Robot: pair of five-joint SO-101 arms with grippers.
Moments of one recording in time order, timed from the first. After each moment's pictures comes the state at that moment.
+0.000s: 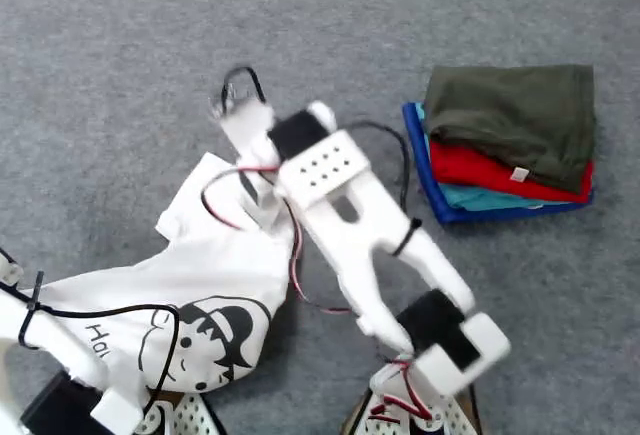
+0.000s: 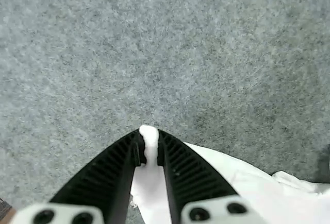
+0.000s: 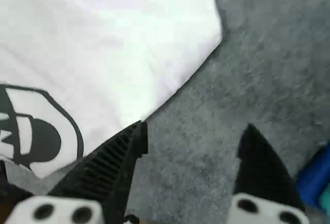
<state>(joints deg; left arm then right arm) -57.8 -24.7 33.9 74.7 -13.8 -39.4 5.1 -6.7 92.2 0.0</state>
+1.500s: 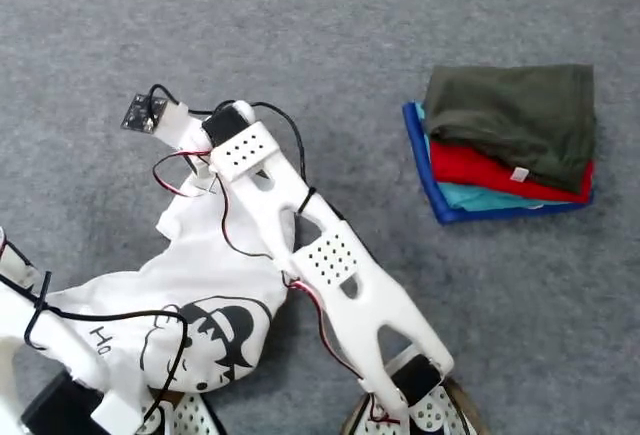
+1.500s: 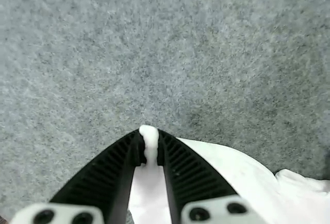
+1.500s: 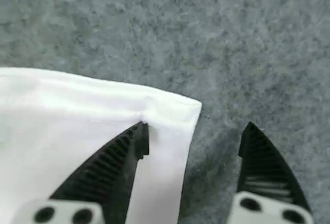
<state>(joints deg) -55.4 -24.8 39.7 70.3 -13.8 -42.3 73.2 -76.3 85.7 28.9</state>
